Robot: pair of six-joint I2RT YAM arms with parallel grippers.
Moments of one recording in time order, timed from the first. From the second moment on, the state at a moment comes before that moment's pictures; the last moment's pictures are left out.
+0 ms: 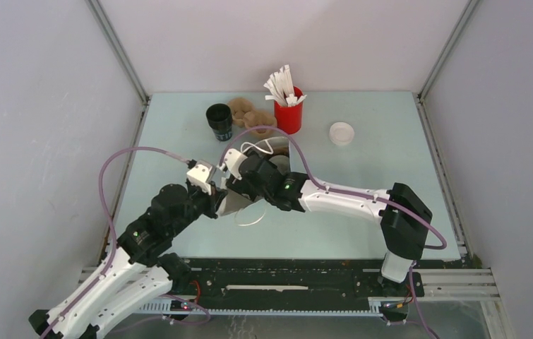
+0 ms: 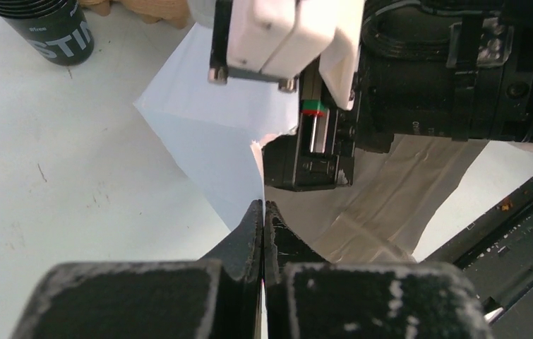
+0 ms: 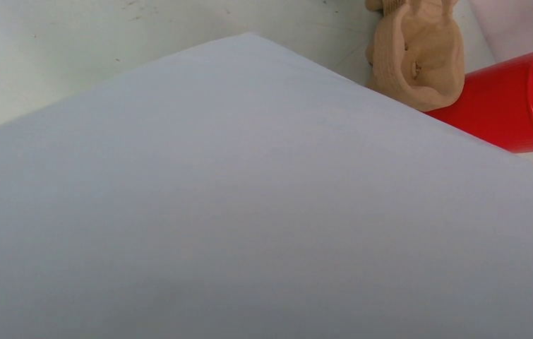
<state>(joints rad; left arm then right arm) -0.71 0.52 0.65 -0.45 -0.10 -0.16 1.08 1.75 1.34 -0.18 0.39 -0.24</state>
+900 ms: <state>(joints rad) -0.71 0.84 1.14 -0.91 -0.01 -0.36 1.15 1.68 1.44 -0.60 0.18 -0.04</state>
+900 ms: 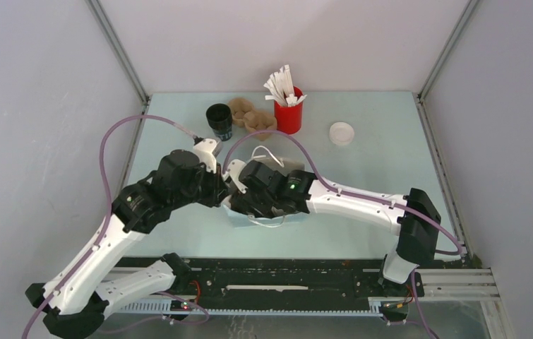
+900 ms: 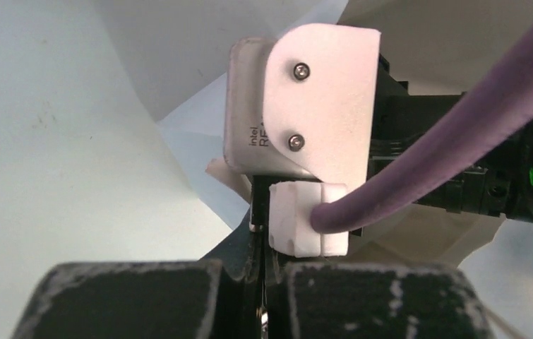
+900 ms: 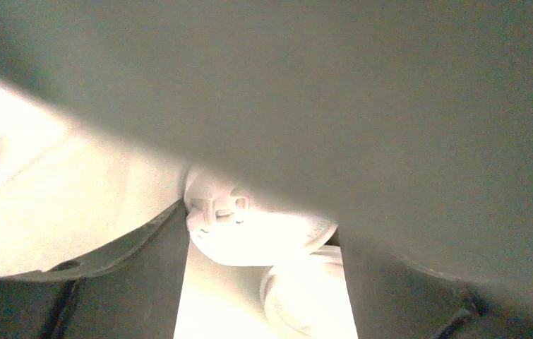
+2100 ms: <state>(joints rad) -0.71 0.69 1.25 -1.02 -0.41 -0.44 1.08 1.85 1.58 -0.73 0.02 -0.04</state>
